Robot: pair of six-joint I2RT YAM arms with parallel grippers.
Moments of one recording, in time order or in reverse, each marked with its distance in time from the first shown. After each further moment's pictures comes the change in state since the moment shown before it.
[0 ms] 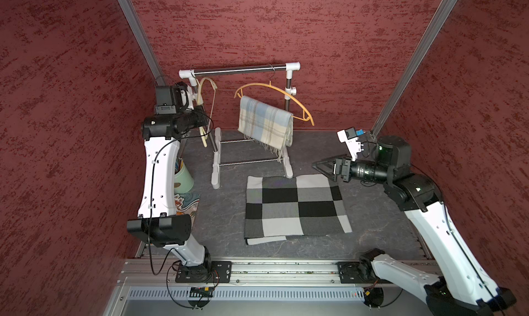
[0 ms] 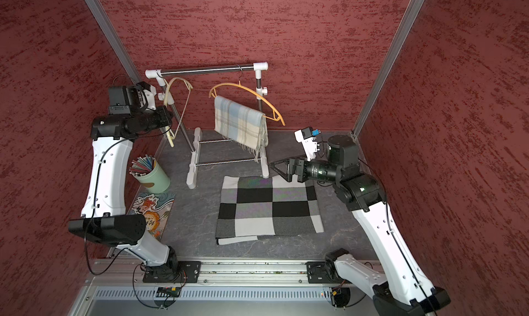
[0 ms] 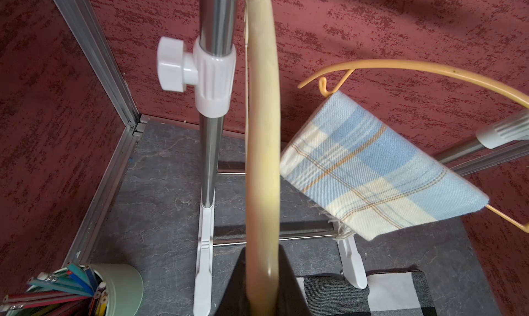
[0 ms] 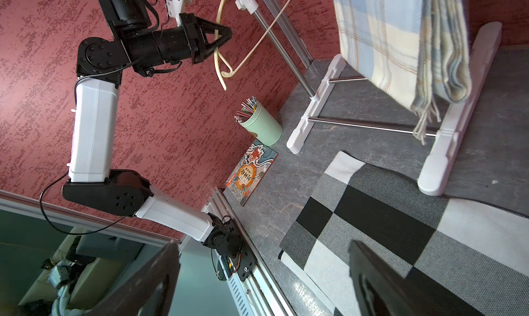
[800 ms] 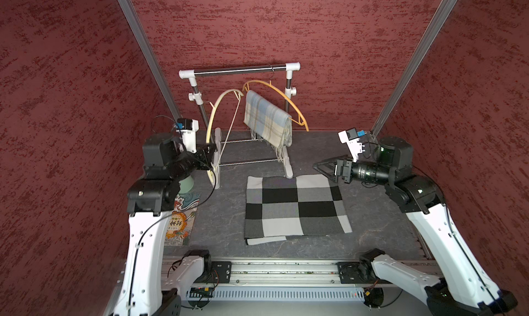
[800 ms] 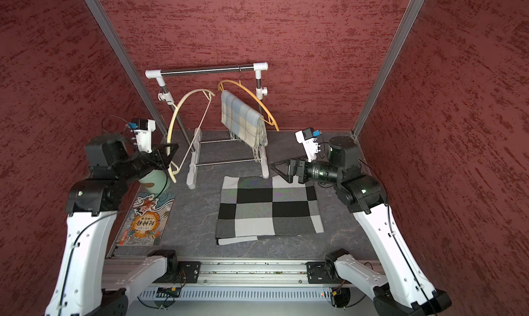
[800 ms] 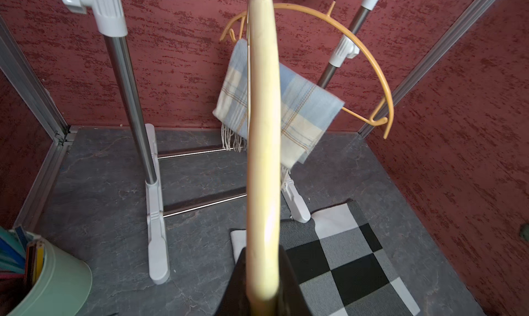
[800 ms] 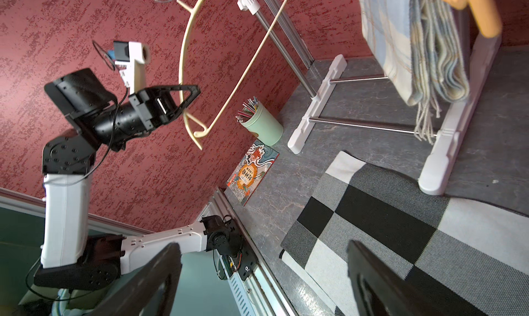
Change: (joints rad) left arm -0.081 -0.711 -0.689 0.157 0.180 0.027; right arm 0.000 -0.016 -0.001 -0.001 -0.005 0.006
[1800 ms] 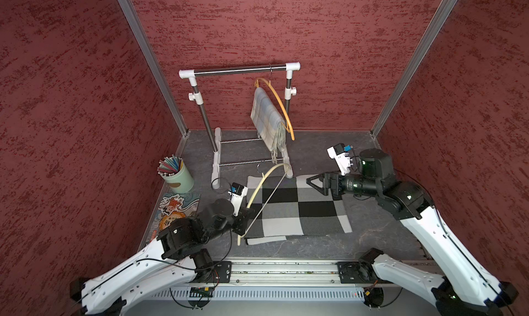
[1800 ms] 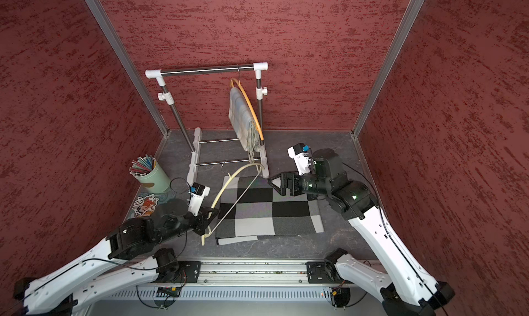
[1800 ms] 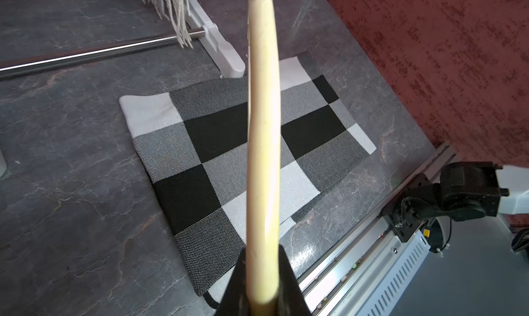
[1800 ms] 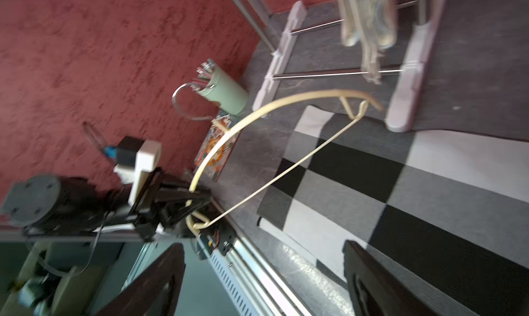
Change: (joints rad) left arm -1.089 -0.275 -0.639 0.086 -0.612 -0.412; right arm 0.122 -0.054 -0.151 -0.143 0.323 0.028
